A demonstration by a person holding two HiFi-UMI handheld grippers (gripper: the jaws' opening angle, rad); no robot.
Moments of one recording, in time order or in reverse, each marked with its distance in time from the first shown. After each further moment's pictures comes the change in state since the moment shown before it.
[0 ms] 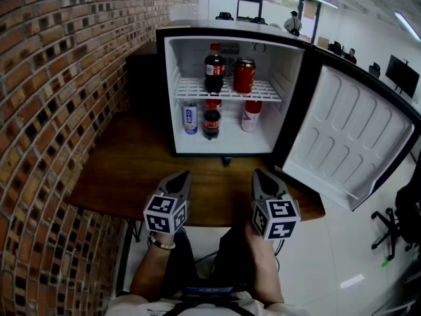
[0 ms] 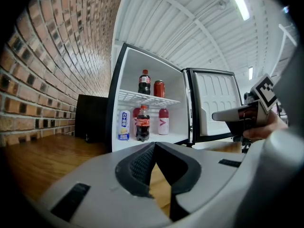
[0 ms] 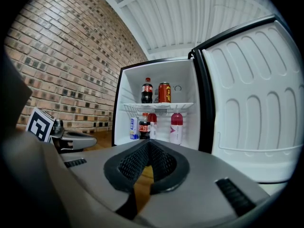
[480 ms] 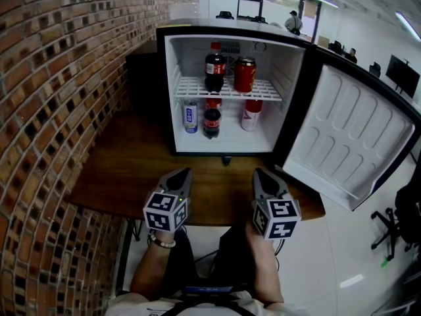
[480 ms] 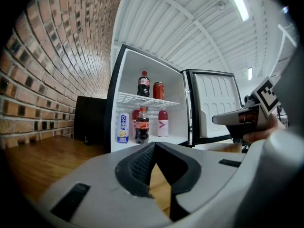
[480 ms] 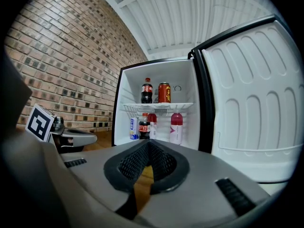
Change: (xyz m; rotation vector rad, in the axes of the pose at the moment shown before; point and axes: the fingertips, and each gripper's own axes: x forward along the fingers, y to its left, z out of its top) left arm 0.002 -0.002 0.009 0.006 -0.010 -0.006; right arm 0.000 -0.001 -0.002 0.000 0.001 -0.003
